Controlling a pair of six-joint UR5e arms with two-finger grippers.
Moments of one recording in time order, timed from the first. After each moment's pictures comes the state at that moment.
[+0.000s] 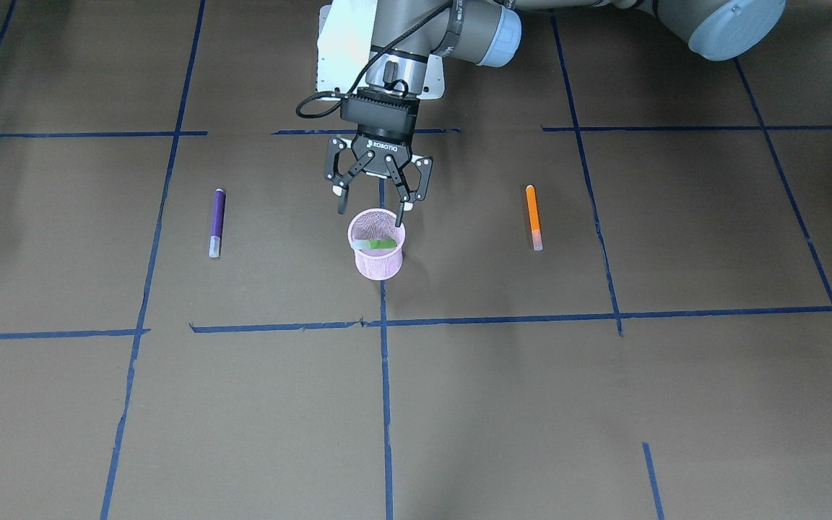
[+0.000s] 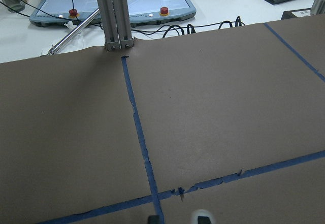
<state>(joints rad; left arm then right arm) -0.37 -2.32 -1.69 -1.97 -1.12 -1.02 1.48 -1.81 1.76 -1.51 2.41 -0.07</state>
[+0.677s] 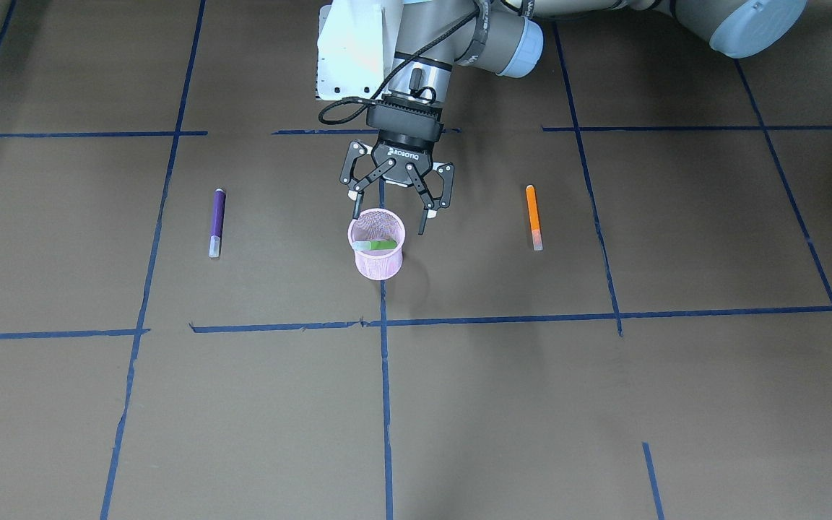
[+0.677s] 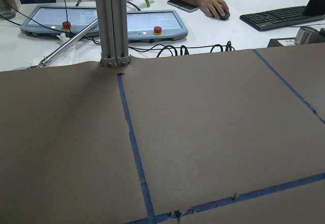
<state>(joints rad) -0.39 -2.27 -1.69 -1.99 -1.13 -1.02 1.47 -1.75 1.46 -1.40 2.33 -0.04</state>
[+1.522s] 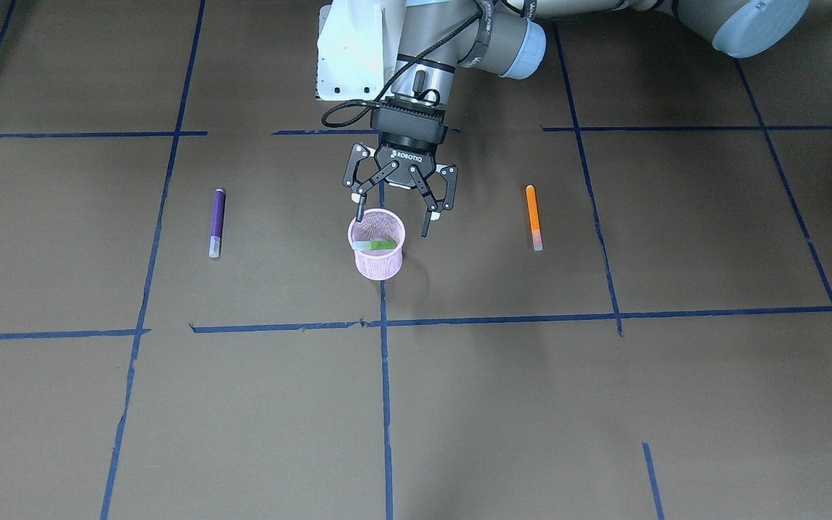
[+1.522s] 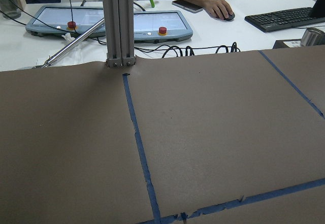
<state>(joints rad) -0.39 -2.27 -1.69 -1.99 -1.13 -1.03 1.40 -1.66 1.28 -1.33 2.34 0.05</state>
